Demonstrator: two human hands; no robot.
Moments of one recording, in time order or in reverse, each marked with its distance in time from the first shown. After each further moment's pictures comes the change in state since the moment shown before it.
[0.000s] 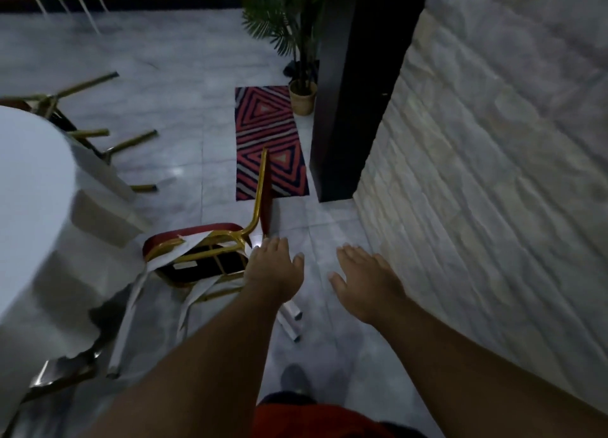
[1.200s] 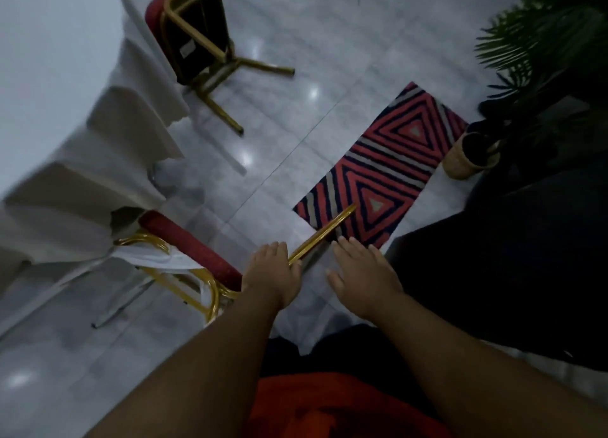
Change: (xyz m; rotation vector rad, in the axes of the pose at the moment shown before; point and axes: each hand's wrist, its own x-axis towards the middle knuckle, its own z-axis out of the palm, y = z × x) left_hand 0.416 -0.081 -0.068 -0.415 0.060 -0.700; right_hand 0.583 -0.060 -0.129 -0.424 -0.359 -0.744
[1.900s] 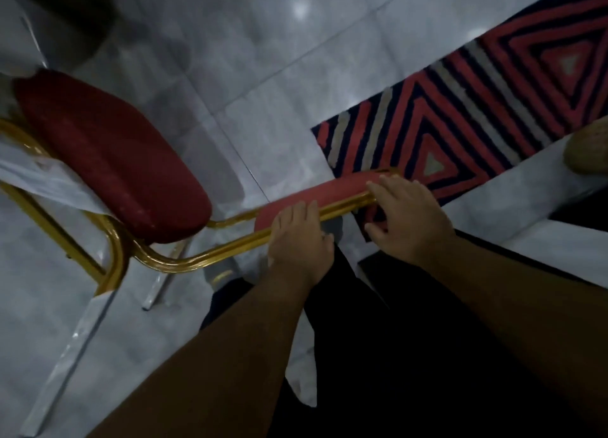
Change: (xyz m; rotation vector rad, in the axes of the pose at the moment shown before) left_hand 0.236 0.055 0.160 -0.201 -0.015 -0.342; right_hand 0.308 0.199 0.083 -0.212 -0.216 -0.358
